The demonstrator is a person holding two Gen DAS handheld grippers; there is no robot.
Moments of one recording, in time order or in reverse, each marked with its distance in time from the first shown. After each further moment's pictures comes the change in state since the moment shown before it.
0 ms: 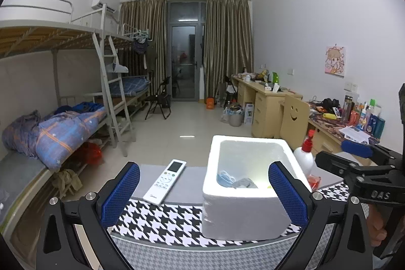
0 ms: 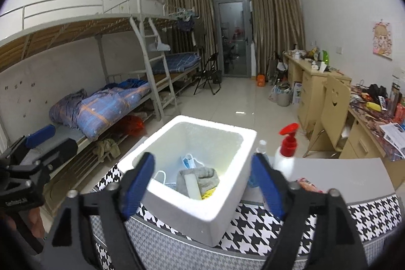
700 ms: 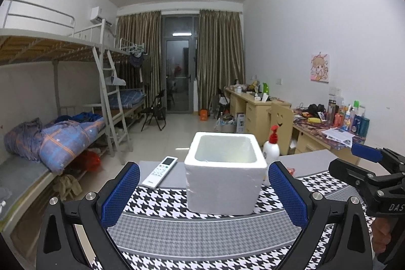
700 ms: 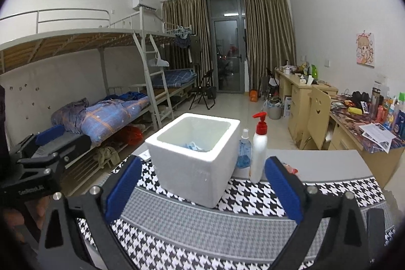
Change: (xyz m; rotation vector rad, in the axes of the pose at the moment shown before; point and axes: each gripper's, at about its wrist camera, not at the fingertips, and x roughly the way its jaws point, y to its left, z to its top) left arm -0.107 -0.035 -0.034 0.023 -0.085 -0.029; right arm -0.116 0.015 -0.053 -0.014 -0.105 -0.024
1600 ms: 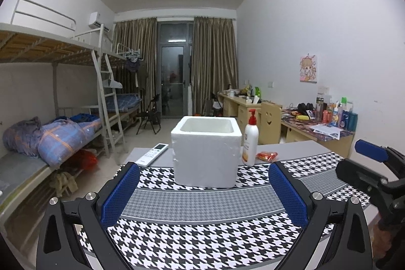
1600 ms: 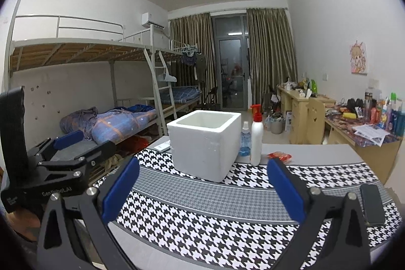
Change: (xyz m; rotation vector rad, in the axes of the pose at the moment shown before) left arm -0.058 -0.027 -0.070 0.003 -0.050 -0.031; right arm -0.077 0.016 -0.082 -0.027 -0.124 0.014
